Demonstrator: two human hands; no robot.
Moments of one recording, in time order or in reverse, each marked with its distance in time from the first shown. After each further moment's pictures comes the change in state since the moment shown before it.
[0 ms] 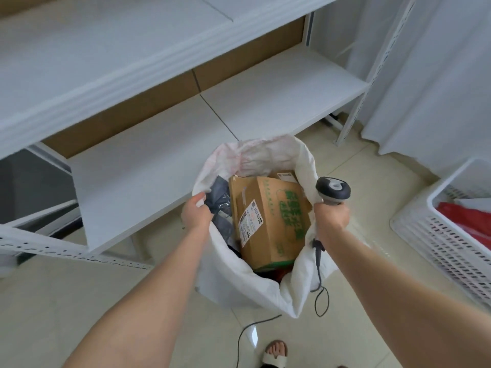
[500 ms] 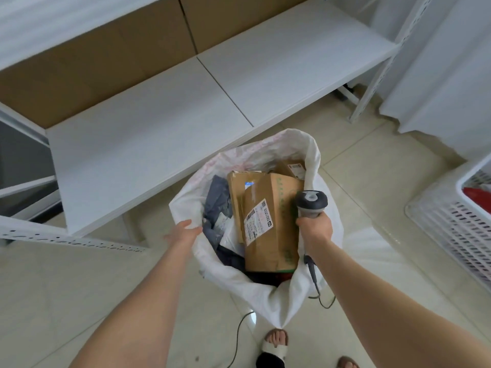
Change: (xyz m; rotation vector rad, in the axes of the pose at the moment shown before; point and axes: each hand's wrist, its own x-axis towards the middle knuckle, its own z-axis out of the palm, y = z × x) left_hand 0.072 -0.156 0.015 0.316 -0.214 -0.301; right_hand 0.039 0.094 0.062 -0.193 -0.172 0.056
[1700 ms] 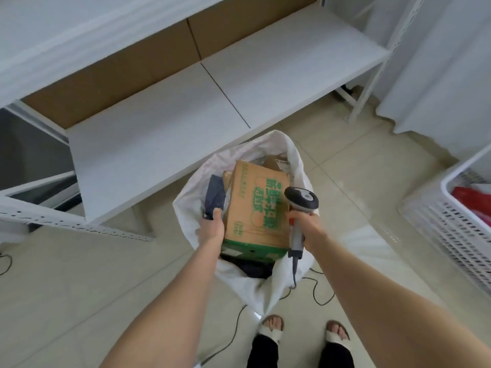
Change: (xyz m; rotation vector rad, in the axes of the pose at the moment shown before) left_hand -0.128 0.048 0.038 -0.181 0.010 -0.135; right_hand -0.030 -0.003 -0.058 0.188 -0.339 0.065
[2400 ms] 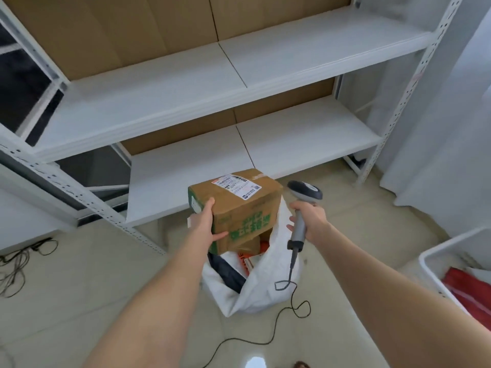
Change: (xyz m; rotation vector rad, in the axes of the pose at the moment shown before) left_hand -0.200 0.072 -0.053 -0.775 -0.050 0.041; right_hand -0.146 -0.143 -0.085 -0.022 -0.167 -0.177
